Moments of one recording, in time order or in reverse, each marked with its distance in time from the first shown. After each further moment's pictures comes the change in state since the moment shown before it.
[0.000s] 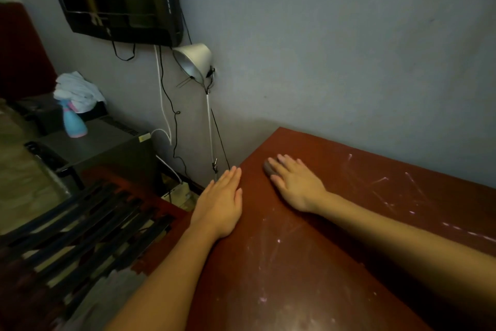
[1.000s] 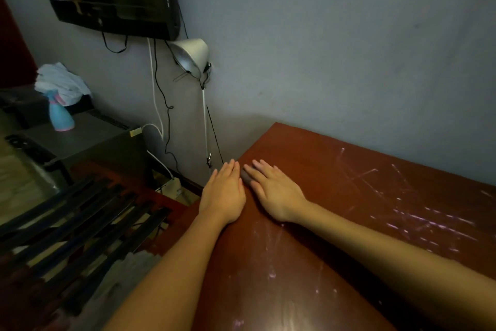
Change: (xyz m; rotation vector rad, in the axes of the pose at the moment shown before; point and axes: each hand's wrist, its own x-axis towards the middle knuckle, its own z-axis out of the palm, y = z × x) left_hand 0.000 0.002 -0.001 0.026 -0.023 -0.022; right_hand -0.030 -0.059 0.007 0.085 0.044 -0.094
